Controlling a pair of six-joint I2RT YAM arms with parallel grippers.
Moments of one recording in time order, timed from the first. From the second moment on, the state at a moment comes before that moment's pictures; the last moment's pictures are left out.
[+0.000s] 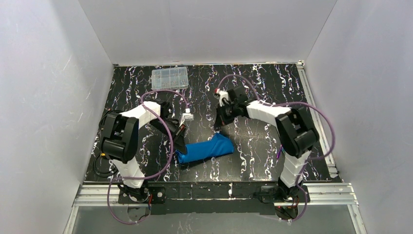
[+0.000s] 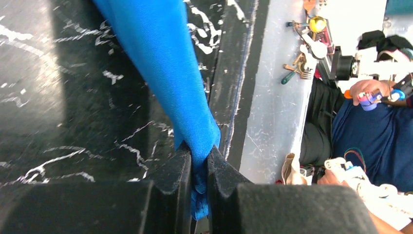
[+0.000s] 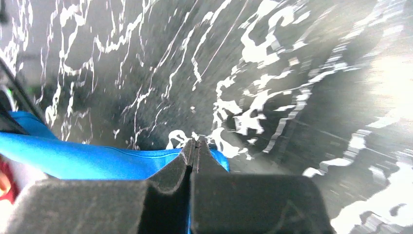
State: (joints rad) left arm -0.30 1.74 1.07 -1.24 1.04 0.88; right arm 0.58 1.89 1.18 -0.28 -0.61 0.15
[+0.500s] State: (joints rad) left arm -0.23 1.86 1.08 -1.13 0.77 0.70; right arm 0.67 1.77 1.03 0.11 -0.73 0.32
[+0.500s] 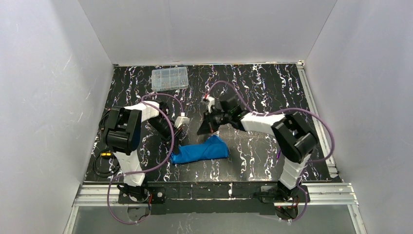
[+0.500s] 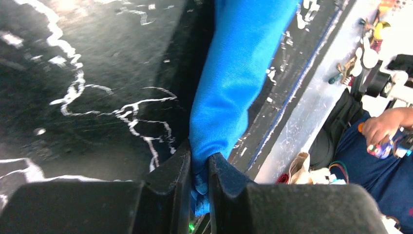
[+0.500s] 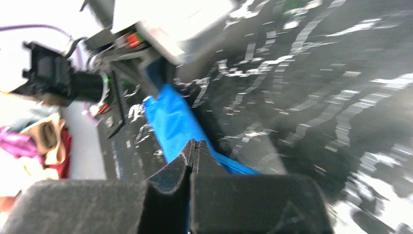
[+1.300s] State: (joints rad) left arm -0.17 1.68 1.11 -1.02 0.53 0.63; right arm 0.84 2.16 1.14 0.41 -0.91 0.51
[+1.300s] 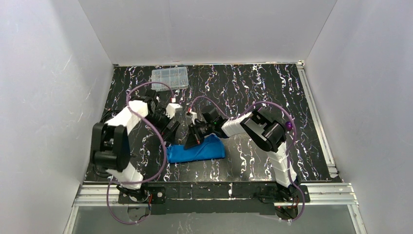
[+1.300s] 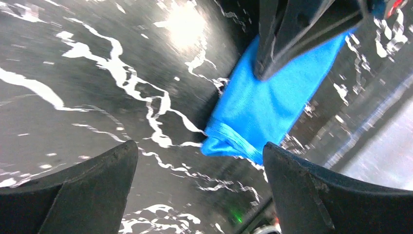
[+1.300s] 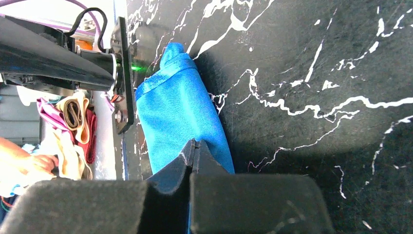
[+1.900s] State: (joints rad) left arm -0.27 1.40 0.92 -0.90 0.59 0.88; right arm 0.85 2.17 1.12 0.59 -0.91 0.67
